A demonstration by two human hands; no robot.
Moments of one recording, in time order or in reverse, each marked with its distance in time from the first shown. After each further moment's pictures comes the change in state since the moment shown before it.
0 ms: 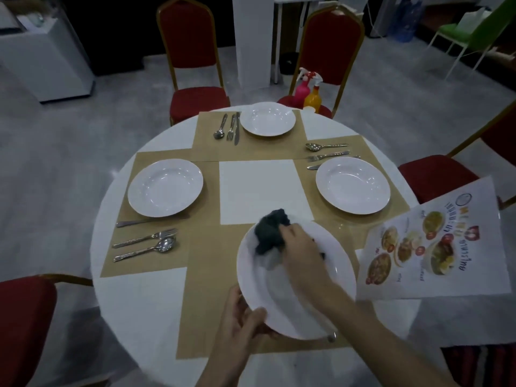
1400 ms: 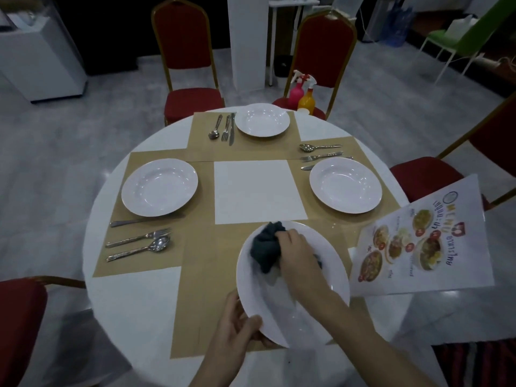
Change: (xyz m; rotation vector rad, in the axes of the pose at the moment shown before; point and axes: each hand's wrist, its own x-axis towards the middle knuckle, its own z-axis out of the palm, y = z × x) left_hand -0.004 -0.010 -0.007 0.080 -0.100 -0.033; right_hand -0.017 0.005 0.006 -0.123 -0.009 -0.028
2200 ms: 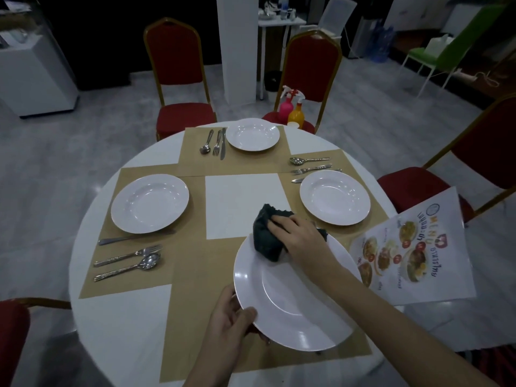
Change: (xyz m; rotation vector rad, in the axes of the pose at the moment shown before) left_hand 0.014 0.039 0.018 -0.039 -0.022 0.120; right_hand 0.050 0.046 -0.031 -0.187 0.296 -0.469
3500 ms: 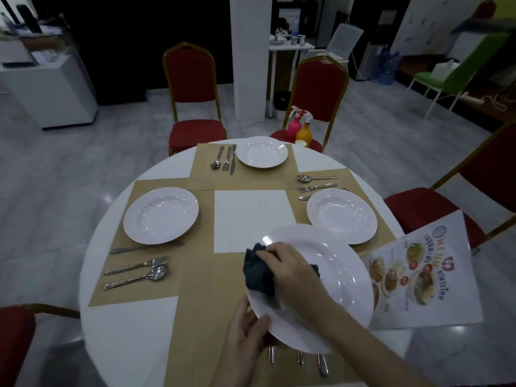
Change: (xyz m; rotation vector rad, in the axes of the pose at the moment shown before) left_hand 0.008 -0.003 0.017 -0.187 0.054 -0.068; right_hand -0.001 -0.053 -0.019 0.206 -0.038 0.082
